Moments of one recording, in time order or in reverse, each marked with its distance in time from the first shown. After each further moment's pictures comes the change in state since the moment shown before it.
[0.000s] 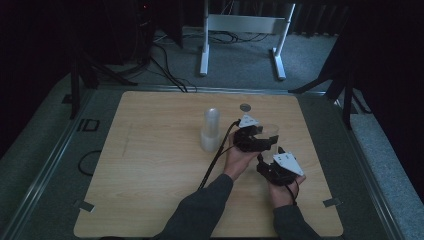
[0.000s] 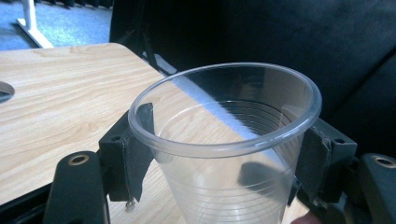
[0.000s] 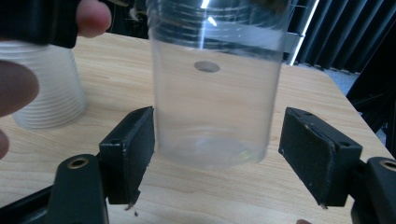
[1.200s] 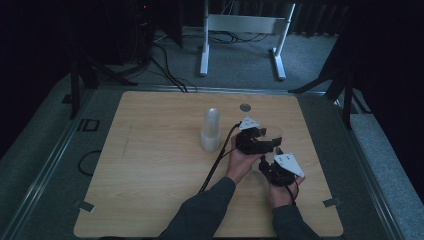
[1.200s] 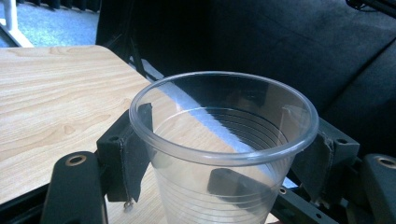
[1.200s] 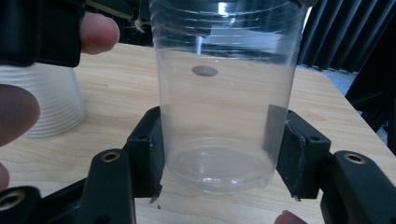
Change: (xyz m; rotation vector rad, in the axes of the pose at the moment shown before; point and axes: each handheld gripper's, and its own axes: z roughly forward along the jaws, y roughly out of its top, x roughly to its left) left arm -0.005 -0.004 0.000 -0.052 -0.058 -0.068; right arm 0.001 -0.002 -0.001 -0.023 -0.011 0.032
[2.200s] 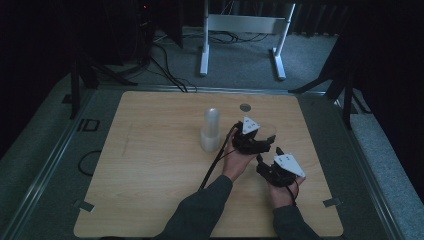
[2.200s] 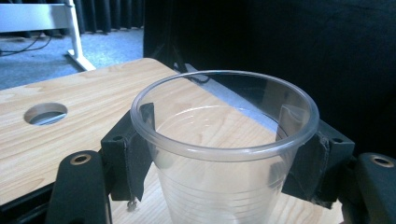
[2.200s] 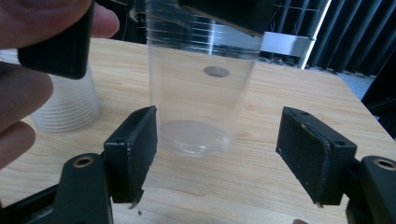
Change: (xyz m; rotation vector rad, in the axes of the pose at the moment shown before) left arm 0.002 0.000 -0.004 0.010 0.189 0.171; right arm -0.001 0.000 -0.002 -0.003 0.052 -0.012
